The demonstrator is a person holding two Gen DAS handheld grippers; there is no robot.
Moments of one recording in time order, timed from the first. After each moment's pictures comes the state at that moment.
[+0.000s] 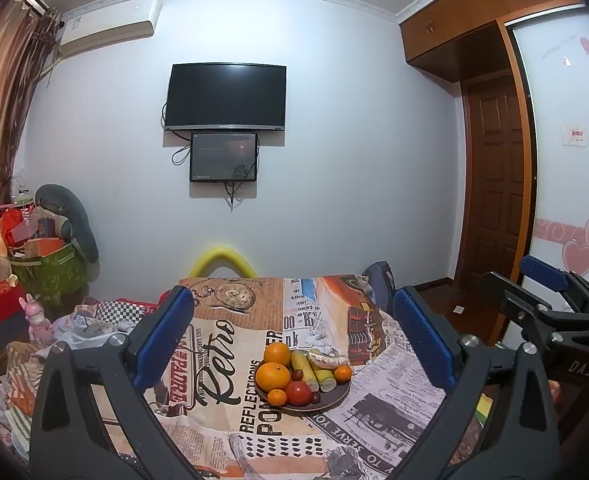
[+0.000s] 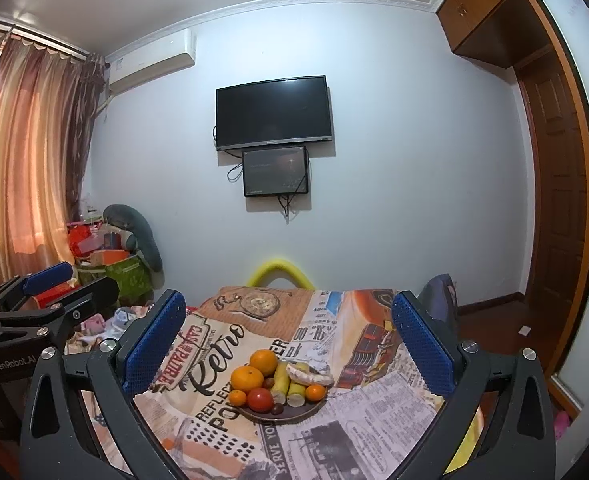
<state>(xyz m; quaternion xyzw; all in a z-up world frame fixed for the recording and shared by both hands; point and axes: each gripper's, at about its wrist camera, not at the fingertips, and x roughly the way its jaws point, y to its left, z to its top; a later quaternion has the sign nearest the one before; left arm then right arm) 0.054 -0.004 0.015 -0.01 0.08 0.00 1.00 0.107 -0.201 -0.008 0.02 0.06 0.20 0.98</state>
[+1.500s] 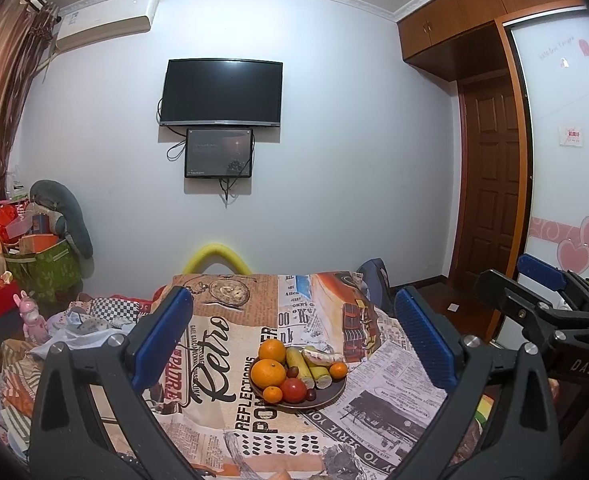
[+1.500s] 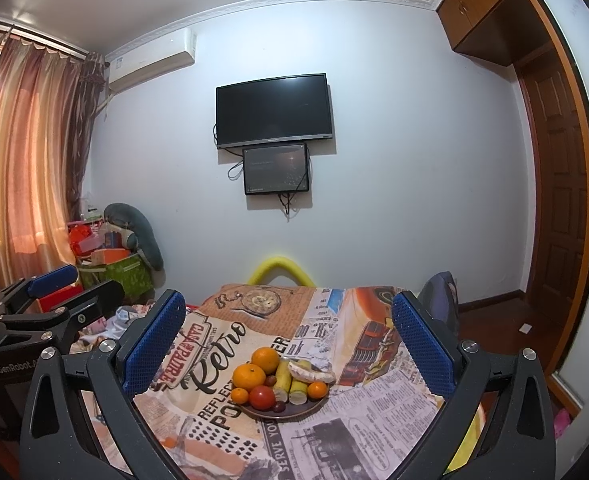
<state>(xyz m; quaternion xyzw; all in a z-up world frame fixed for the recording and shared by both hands) 0.054 -0.002 0.016 -0.01 0.08 -0.01 1.00 0.104 -0.201 -0.005 0.03 0.06 0.20 0.98</state>
